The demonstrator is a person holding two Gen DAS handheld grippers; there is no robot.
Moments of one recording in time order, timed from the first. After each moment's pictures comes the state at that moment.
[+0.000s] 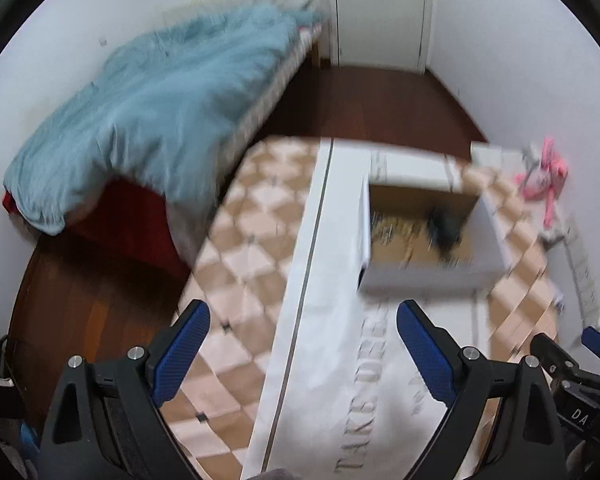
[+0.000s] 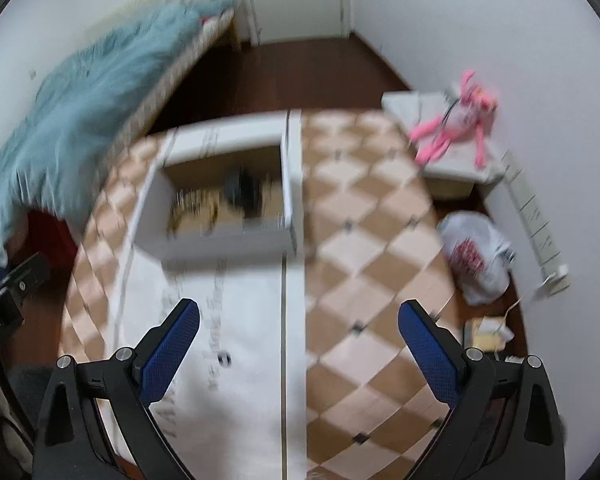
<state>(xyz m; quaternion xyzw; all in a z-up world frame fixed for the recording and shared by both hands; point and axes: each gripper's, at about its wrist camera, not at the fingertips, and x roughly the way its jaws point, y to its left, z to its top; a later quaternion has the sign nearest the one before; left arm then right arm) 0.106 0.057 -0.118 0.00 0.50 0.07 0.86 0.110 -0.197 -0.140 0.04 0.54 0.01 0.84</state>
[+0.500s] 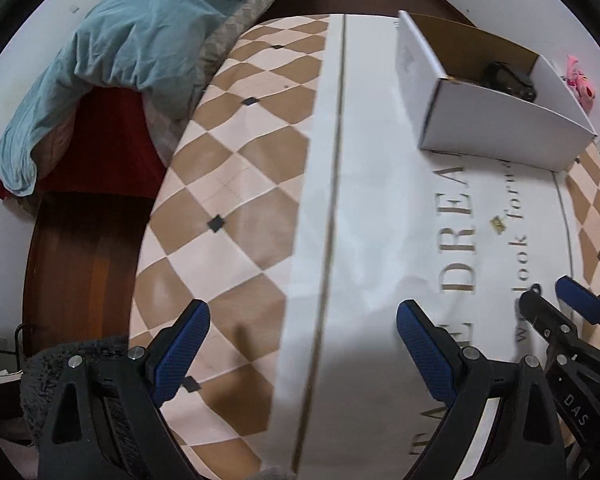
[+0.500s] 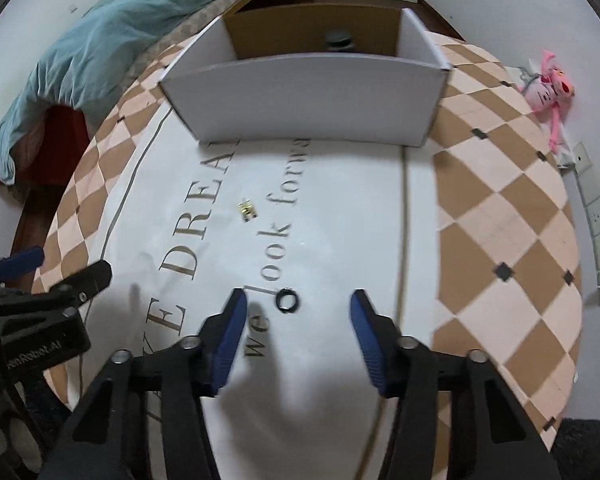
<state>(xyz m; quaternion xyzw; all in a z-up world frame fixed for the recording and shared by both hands) 0.090 0.080 -0.223 0.03 0.59 0.08 0.80 0.096 -0.123 -0.255 0.00 0.58 0.10 0.81</state>
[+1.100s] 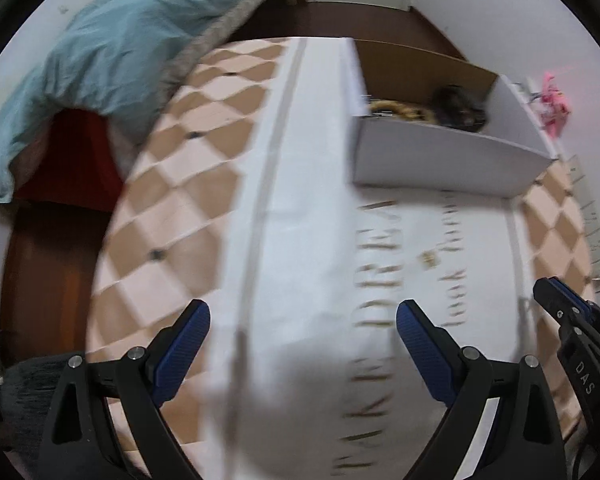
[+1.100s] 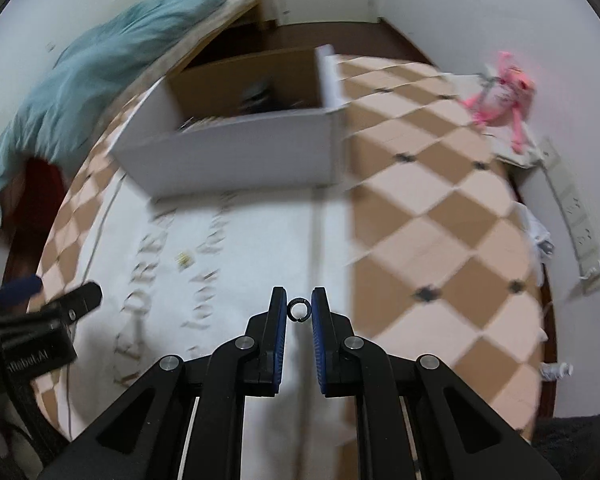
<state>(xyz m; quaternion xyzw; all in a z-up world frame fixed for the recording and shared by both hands) 0.107 0.035 -0.211 -0.01 0.57 0.02 0.82 0.107 -0.182 -0.231 0.03 0.54 0.04 0.84</state>
